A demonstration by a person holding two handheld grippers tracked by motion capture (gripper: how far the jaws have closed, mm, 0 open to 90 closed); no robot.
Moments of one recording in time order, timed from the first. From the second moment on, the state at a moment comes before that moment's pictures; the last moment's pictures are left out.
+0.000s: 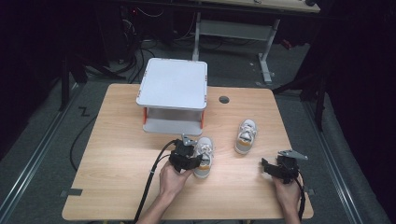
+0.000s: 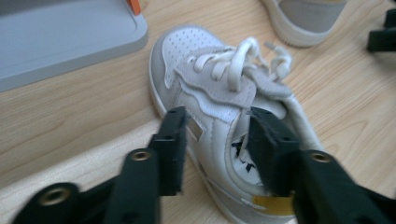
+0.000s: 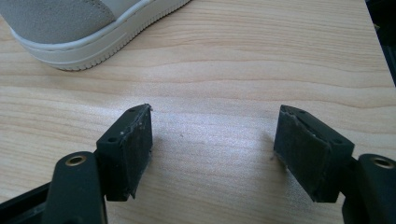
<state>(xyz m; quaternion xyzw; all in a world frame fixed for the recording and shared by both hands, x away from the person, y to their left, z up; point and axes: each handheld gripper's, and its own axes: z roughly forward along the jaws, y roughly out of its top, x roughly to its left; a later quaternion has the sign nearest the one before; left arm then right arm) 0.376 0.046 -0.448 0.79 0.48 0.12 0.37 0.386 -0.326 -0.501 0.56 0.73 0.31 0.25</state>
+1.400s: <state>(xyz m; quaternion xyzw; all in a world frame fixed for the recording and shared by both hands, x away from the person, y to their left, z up) 0.363 0.136 -0.441 0.73 0.51 0.20 0.41 0.386 -0.326 -0.501 0.56 0.73 0.31 0.25</state>
